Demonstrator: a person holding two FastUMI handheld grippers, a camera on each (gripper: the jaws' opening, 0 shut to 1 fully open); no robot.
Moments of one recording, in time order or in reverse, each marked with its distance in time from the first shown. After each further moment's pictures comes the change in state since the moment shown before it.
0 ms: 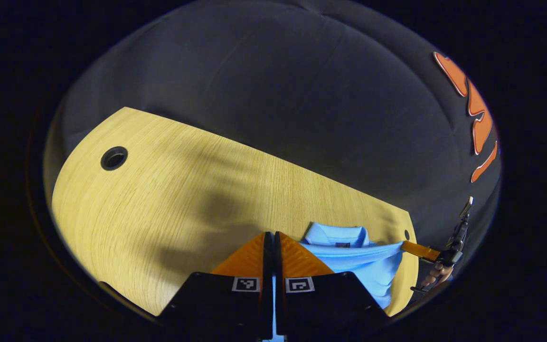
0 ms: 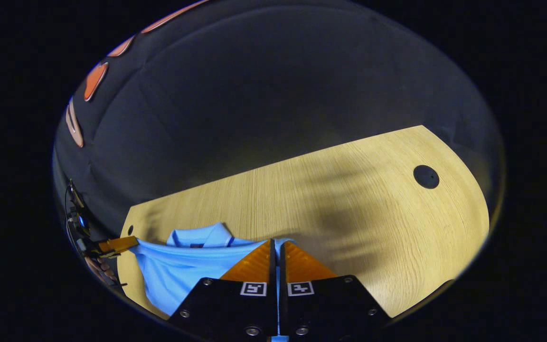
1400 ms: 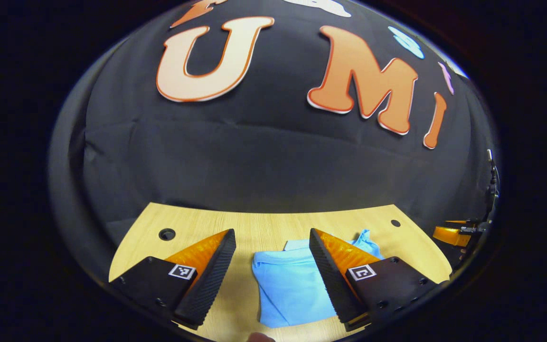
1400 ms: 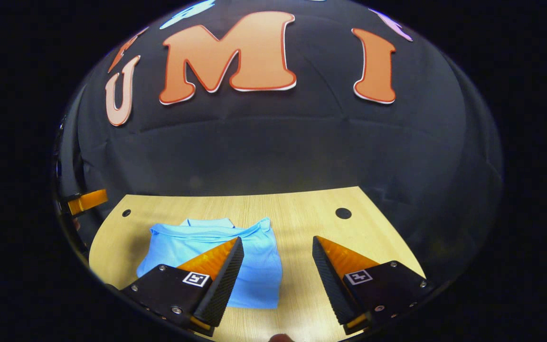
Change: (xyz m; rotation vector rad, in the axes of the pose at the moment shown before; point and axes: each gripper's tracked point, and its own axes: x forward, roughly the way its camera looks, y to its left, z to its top) left arm -0.221 -0.074 0.026 0.401 -0.384 0.036; right arm -0.207 0.008 -0.016 -0.270 -0.305 -0.213
